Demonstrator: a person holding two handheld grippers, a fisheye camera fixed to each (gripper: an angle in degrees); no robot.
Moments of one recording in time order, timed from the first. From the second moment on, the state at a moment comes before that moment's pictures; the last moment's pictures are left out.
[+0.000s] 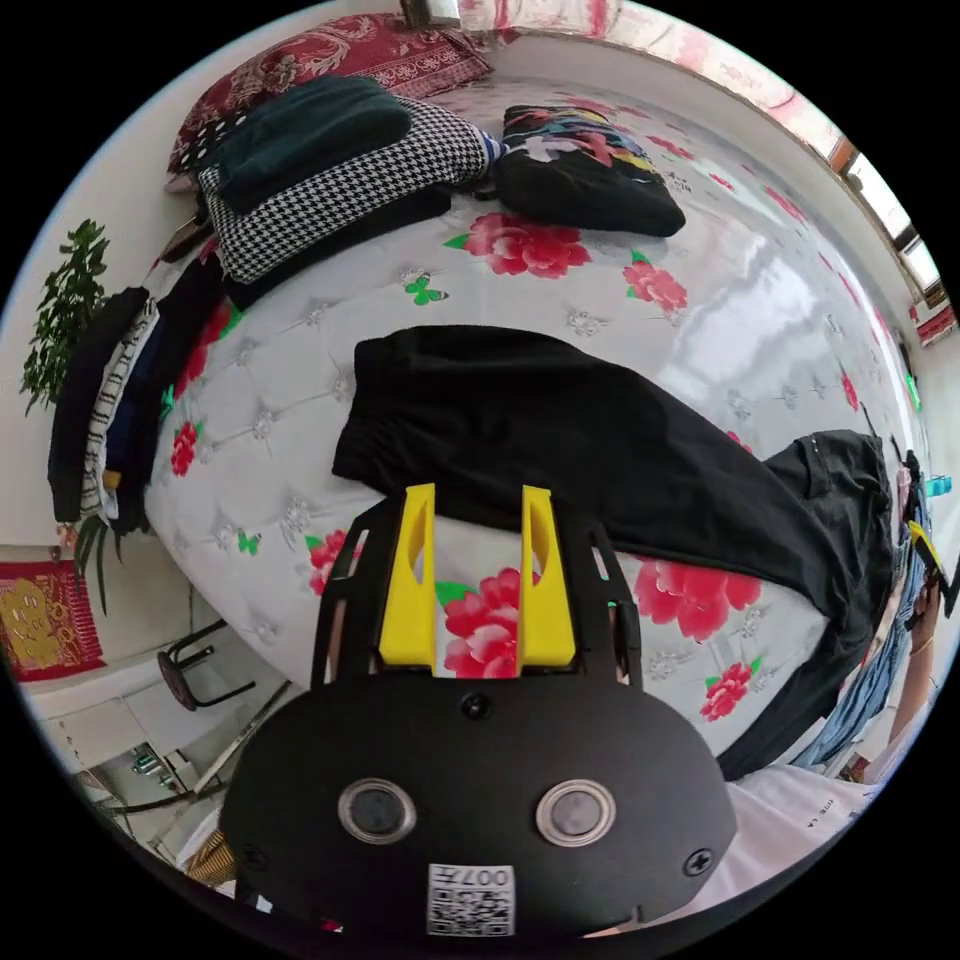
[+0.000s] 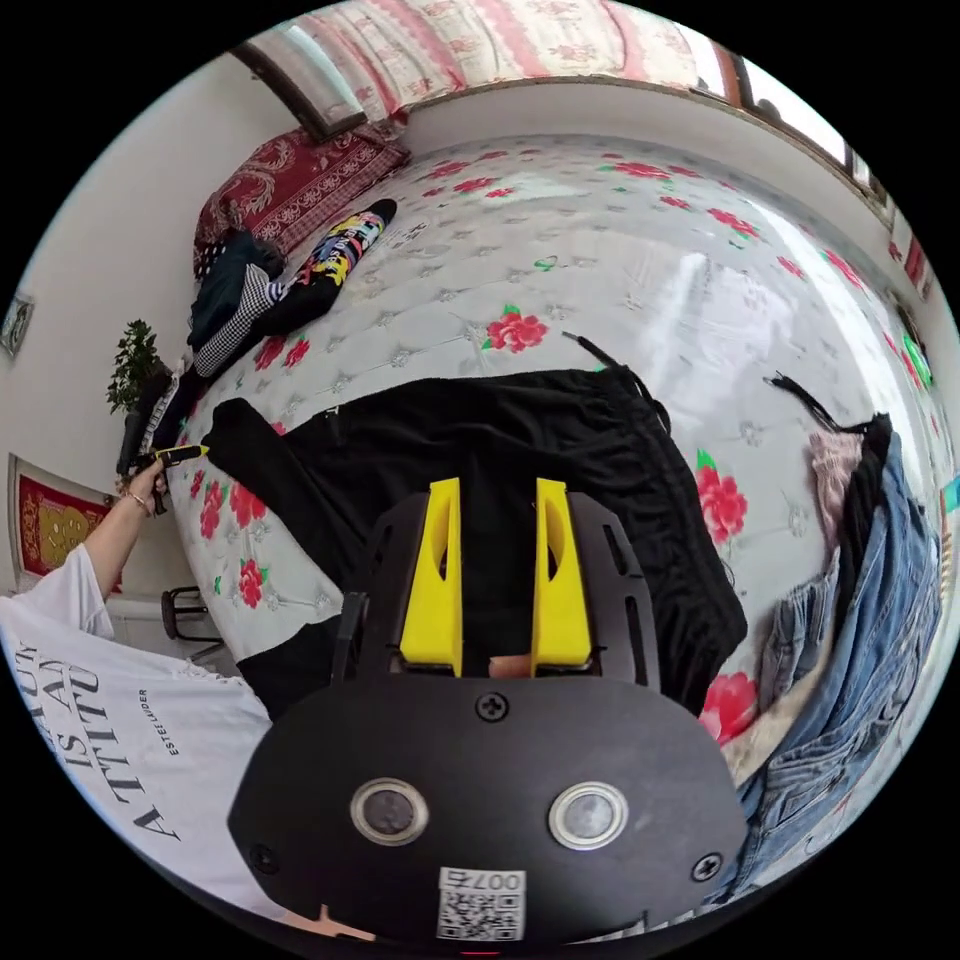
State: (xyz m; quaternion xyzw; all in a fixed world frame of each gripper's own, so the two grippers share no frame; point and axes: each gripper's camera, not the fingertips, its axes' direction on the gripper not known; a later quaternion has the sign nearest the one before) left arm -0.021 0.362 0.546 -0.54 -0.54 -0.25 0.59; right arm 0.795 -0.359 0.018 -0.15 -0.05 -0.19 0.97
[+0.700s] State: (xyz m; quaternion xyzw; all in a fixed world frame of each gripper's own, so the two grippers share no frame) left arm 0.087 0.377 0.488 -0.45 -0.57 -0.27 0.63; right arm 0.761 -0.453 0.128 -0.16 0.16 -0.24 0.94
